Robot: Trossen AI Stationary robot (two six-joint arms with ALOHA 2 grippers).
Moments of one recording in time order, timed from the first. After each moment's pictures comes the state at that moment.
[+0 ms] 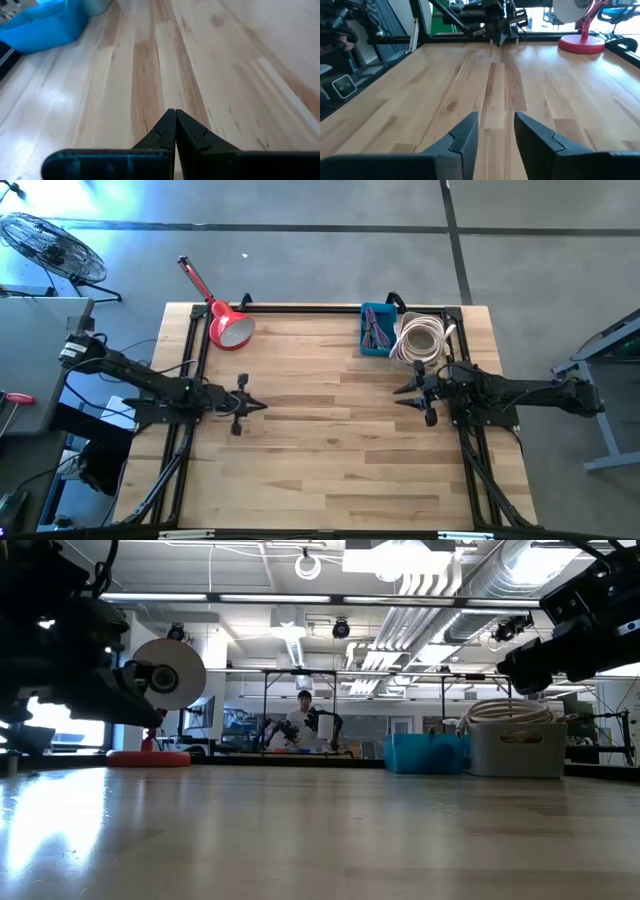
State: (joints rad) left arm -0.23 0.86 0.02 0.41 -0.26 0.17; right arm -0.16 0.33 0.01 0.12 -0.29 0.00
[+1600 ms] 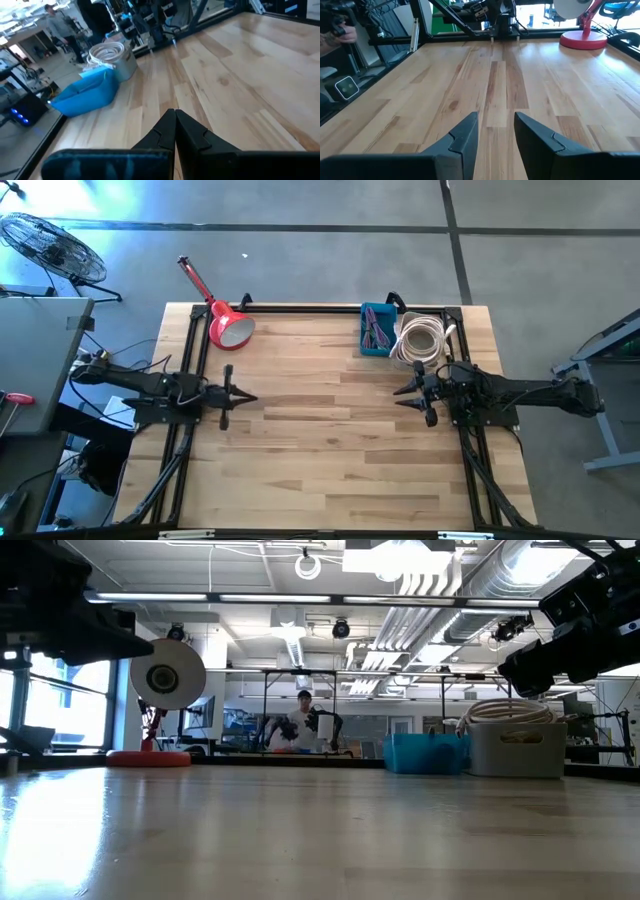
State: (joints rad) left arm -0.23 0.19 0.02 0.03 -0.24 0.37; right arm -0.16 0.34 0.01 0.12 -0.30 0.02
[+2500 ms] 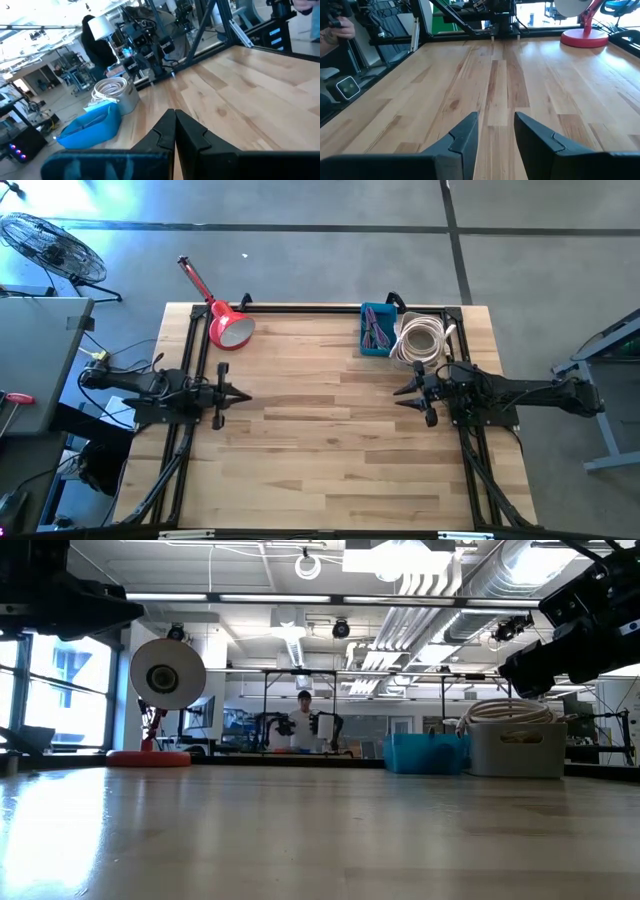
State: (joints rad) left arm -0.23 0.01 0.04 -0.02 -0.17 0.44; right arm -0.16 0.33 0.01 0.11 -0.30 0.03
